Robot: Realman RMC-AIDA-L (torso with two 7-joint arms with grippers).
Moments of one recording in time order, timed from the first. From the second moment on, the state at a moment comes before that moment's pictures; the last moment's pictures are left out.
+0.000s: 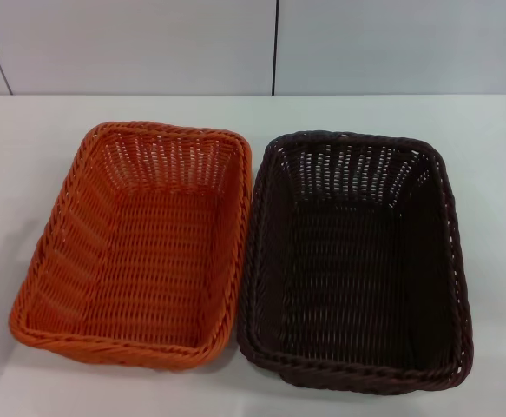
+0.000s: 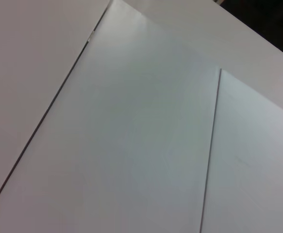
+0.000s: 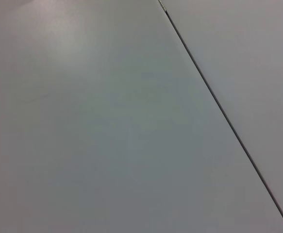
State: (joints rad) left arm -0.29 -2.08 0.58 0.05 0.94 2.00 -0.73; right arm 0.65 2.07 -0.35 -0.16 -0.84 -1.46 0.64
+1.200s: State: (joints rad) left arm -0.28 -2.06 0.64 0.08 0.95 1.99 -0.88; right arm 0.65 2.07 -0.35 -0.13 -0.85 -1.47 0.64
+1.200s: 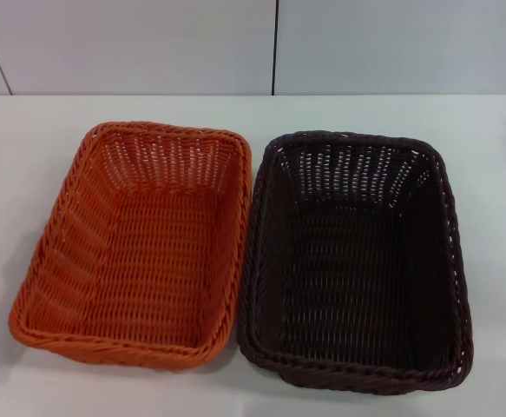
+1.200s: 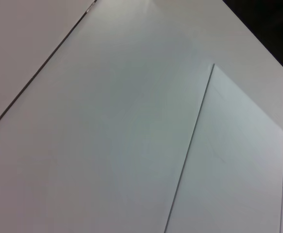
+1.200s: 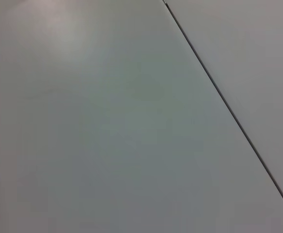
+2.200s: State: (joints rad) left arm -0.33 -2.06 0.66 0.18 0.95 1.88 -1.00; right arm 0.67 2.07 -0.35 -0.16 -0.85 -1.40 0.64
